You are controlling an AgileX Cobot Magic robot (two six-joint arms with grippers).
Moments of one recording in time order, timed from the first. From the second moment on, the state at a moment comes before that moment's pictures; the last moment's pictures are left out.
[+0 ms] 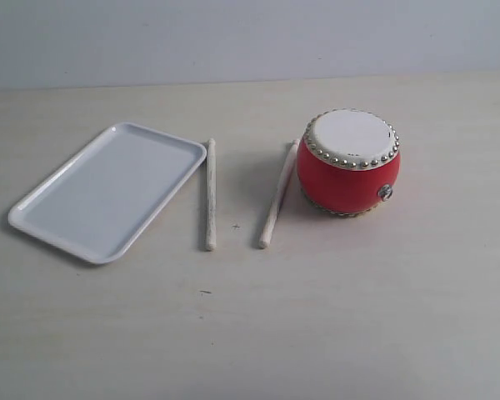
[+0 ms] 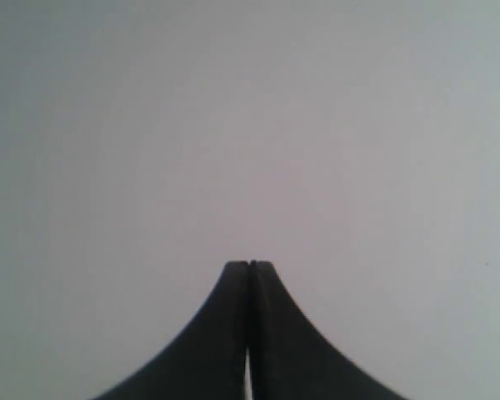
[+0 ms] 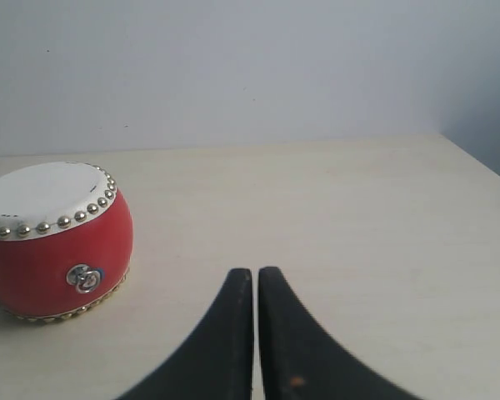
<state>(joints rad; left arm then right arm) -0.02 0.07 -0.15 -0.25 -0.34 -0.12 -0.06 0.01 0.00 0.01 0.27 -0.03</state>
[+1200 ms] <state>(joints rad) -0.16 1.41 -1.11 -0.15 1.07 -0.09 -0.06 0.01 0.00 0.01 0.27 -0.03</state>
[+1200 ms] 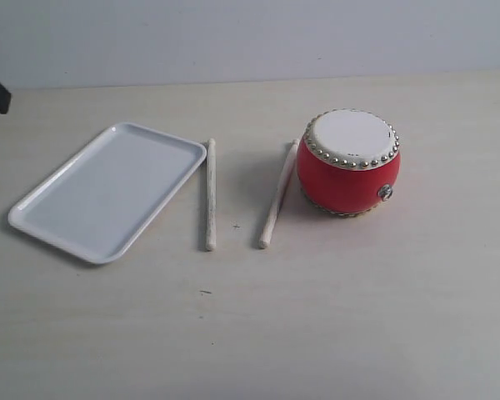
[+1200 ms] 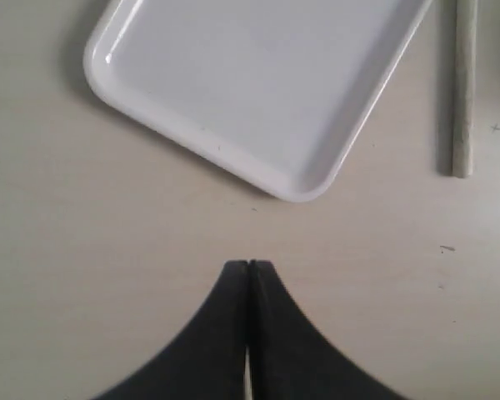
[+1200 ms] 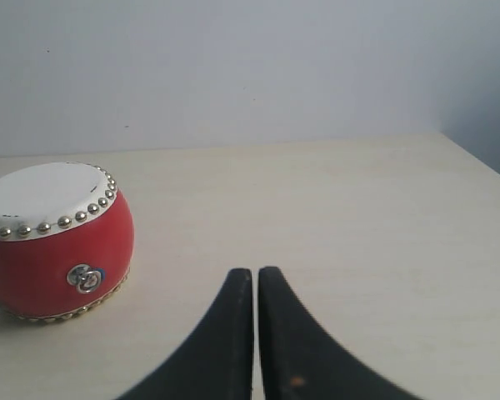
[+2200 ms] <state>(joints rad) -0.58 2.13 -1.67 -0.21 1.10 -0.35 -0.06 0.01 0.00 0.02 0.27 -0.03</state>
